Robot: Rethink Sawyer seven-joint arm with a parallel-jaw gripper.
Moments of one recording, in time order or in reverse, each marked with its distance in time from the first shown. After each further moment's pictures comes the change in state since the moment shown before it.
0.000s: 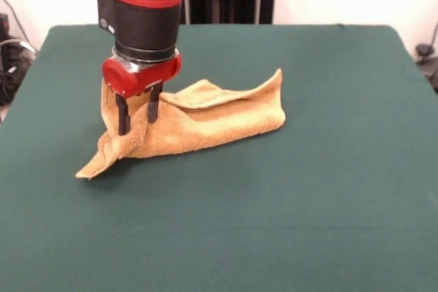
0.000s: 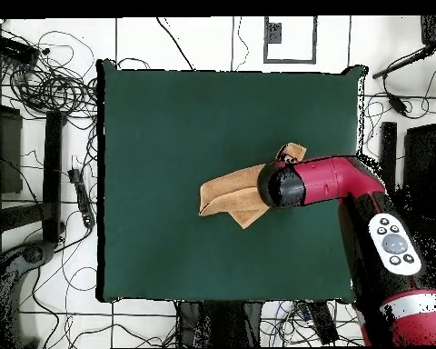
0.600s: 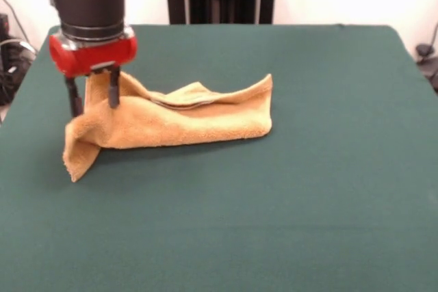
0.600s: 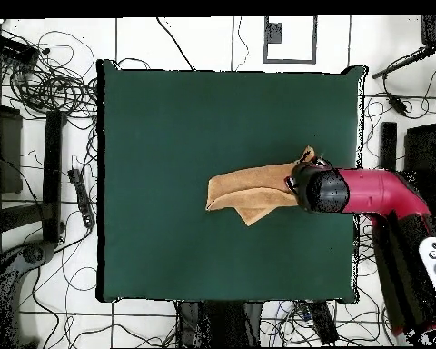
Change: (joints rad) arm -0.128 -0.044 0.008 0.022 0.133 0.000 0.000
